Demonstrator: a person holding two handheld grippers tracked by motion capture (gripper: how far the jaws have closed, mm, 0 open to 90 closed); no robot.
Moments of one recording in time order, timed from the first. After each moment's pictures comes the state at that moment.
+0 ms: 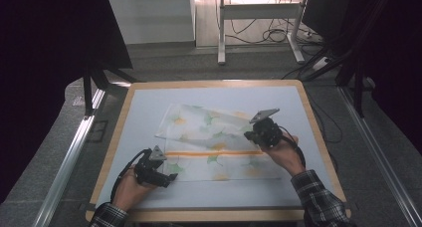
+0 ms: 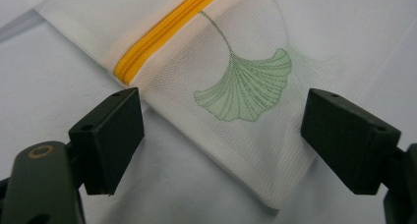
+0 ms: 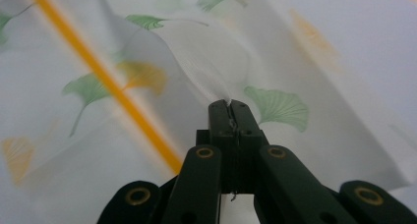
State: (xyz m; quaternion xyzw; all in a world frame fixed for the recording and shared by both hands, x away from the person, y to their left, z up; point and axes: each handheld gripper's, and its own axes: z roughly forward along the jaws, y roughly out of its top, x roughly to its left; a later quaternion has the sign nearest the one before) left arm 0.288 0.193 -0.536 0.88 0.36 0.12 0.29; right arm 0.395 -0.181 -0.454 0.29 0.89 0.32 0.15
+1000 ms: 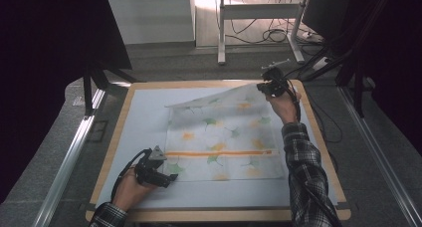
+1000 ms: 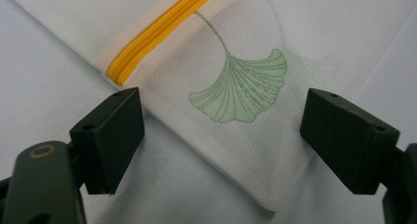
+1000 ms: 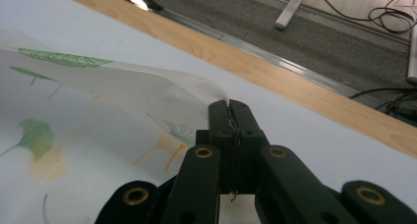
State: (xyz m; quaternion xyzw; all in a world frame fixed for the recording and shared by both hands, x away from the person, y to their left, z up) left arm 0.290 0.194 -0.538 0.88 0.36 0.11 0.30; right arm 0.539 -0.201 -0.408 0.42 0.81 0.33 0.23
